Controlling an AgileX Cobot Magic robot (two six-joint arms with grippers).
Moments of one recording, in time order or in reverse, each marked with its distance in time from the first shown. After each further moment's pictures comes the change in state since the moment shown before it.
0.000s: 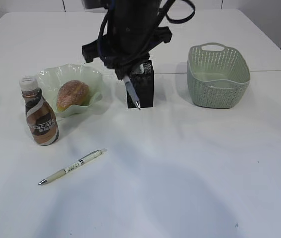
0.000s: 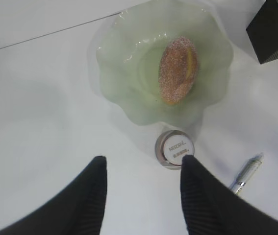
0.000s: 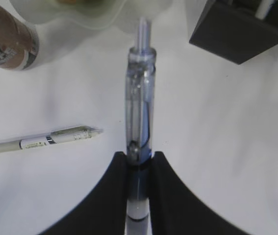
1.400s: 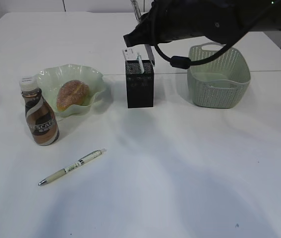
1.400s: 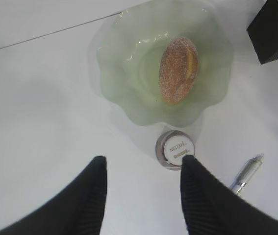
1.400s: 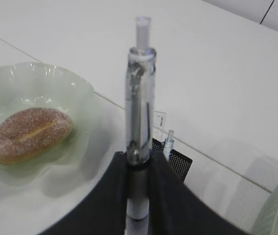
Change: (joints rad) left arm 0.000 0.000 0.000 0.000 0.000 0.000; right arm -0.140 -0.232 0.538 -0.374 -0.937 0.069
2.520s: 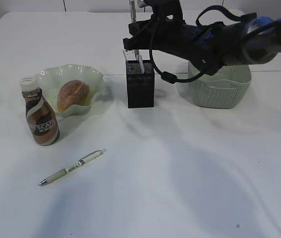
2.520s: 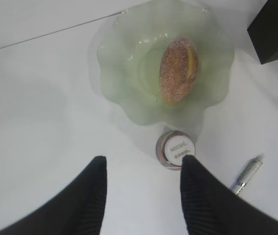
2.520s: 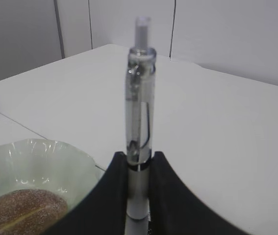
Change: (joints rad) left arm 0.000 0.000 0.000 0.000 0.000 0.000; right arm -0.137 0.256 -0.021 0.039 -0.653 0.009
